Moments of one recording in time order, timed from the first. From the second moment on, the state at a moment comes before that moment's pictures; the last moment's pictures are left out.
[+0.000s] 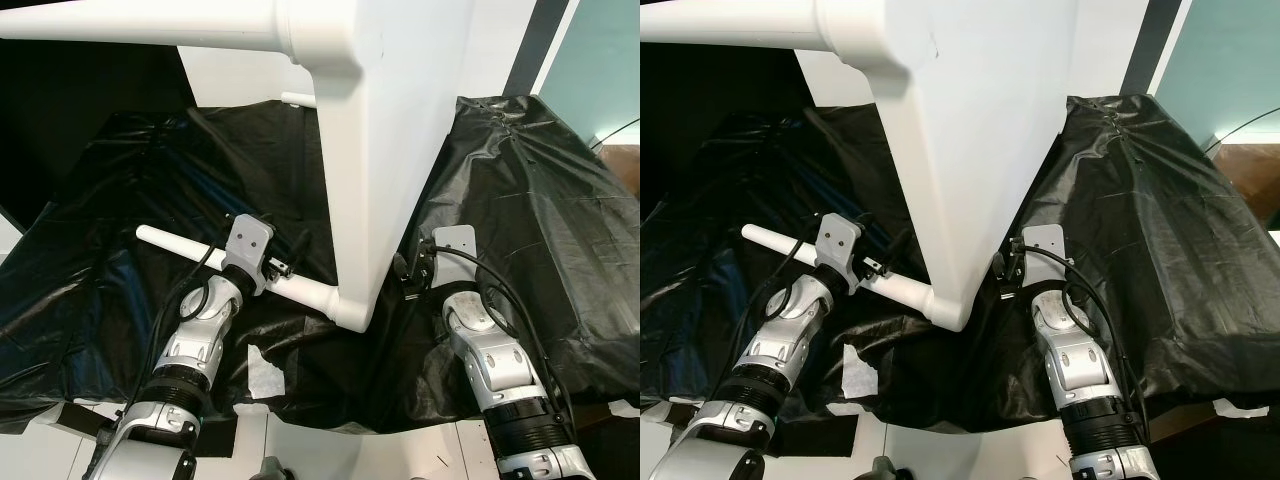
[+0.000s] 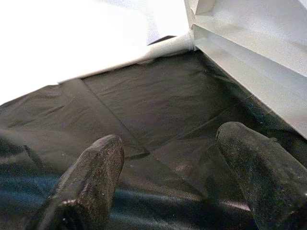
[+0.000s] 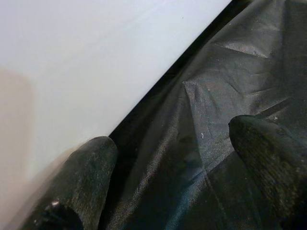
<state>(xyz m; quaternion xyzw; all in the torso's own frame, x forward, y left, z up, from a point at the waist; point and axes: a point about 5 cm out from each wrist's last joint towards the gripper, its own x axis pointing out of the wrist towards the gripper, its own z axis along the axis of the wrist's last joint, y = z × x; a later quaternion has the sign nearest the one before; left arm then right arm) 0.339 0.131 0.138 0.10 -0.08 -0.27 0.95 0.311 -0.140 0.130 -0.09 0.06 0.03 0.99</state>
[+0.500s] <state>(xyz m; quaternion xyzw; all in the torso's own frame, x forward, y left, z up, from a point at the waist) 0.338 0.131 0.136 0.10 -0.08 -0.27 0.95 0.311 -0.142 0.130 -0.10 0.06 0.03 0.99</state>
